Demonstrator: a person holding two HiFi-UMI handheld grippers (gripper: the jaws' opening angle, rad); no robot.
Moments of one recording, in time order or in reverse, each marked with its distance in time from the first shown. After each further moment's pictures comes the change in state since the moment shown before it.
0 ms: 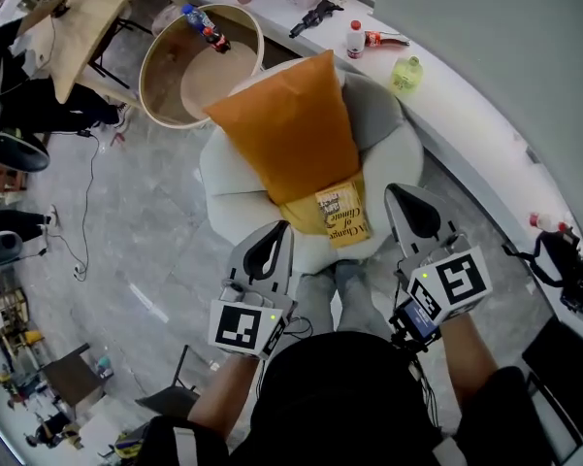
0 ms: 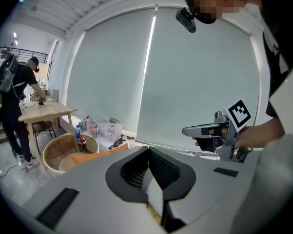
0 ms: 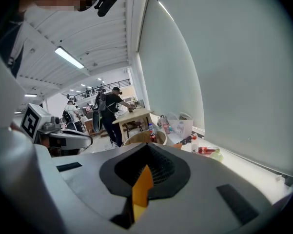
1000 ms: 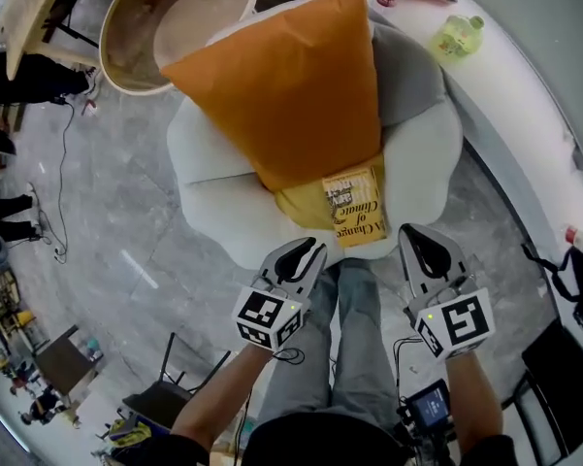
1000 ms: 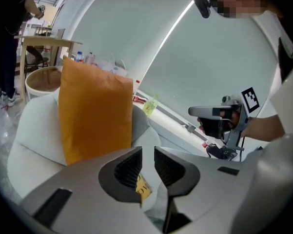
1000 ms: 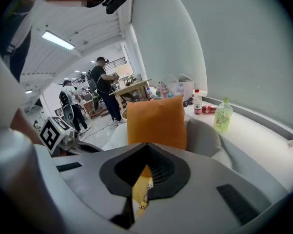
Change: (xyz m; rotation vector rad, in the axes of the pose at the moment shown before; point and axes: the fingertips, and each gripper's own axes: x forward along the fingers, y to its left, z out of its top) left arm 0.102 0.031 -0.293 -0.298 0.334 -0.189; right arm 0.091 -0.018 -0.220 0.053 0.271 0.018
